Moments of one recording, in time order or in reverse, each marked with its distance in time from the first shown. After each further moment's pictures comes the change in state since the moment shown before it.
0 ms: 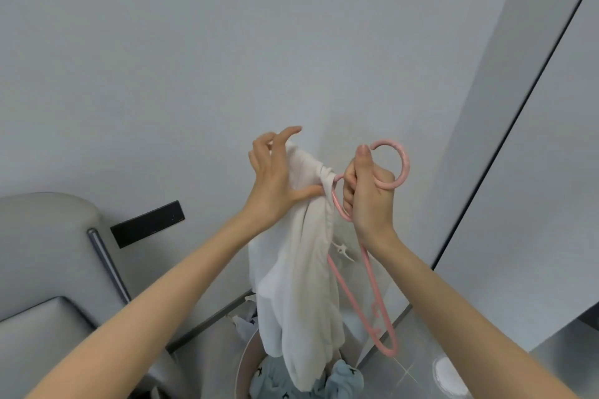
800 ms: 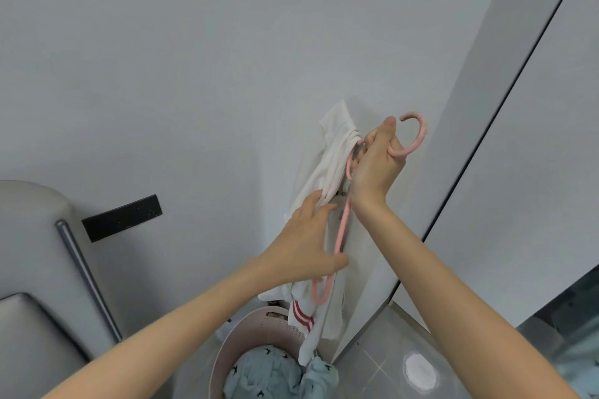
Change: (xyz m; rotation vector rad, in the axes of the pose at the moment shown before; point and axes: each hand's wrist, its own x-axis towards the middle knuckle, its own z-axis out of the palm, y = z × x) left_hand -0.062 0.056 0.026 0.041 -0.626 -0.159; right_hand 0.039 -0.013 0.004 0.134 0.381 -0.035
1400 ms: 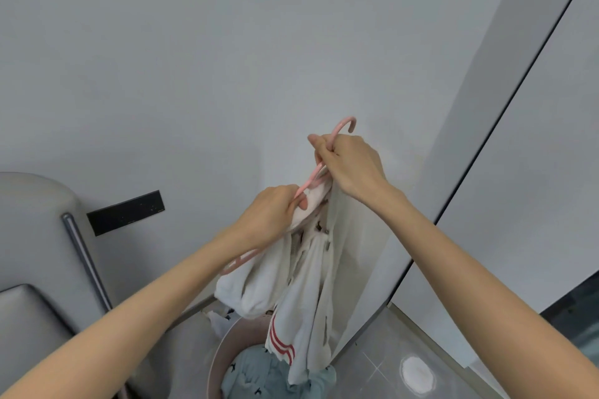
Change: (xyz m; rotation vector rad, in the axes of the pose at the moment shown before) left_hand 0.009 -0.031 -0.046 0.149 0.226 -0.010; right_hand 0.013 -0.002 0.003 -1.199 -0.760 -0.332
